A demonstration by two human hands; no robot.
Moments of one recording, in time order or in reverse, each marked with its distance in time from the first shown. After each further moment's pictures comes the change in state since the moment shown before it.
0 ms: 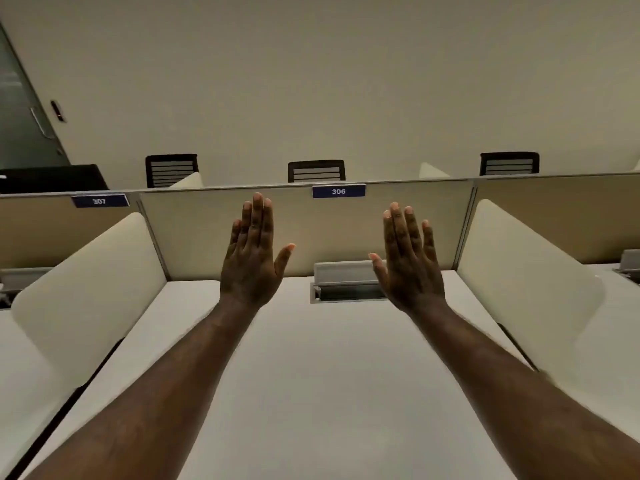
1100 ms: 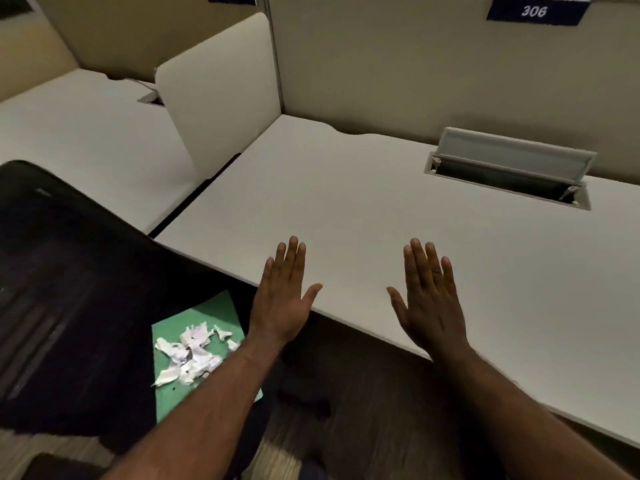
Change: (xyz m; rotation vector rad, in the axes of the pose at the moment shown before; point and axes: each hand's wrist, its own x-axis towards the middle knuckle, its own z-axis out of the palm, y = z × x) left_hand -0.374 -0.017 0.015 0.266 -0.590 -0.464; right_hand -0.264 -0.150 0.095 0.338 -0.567 -0.218
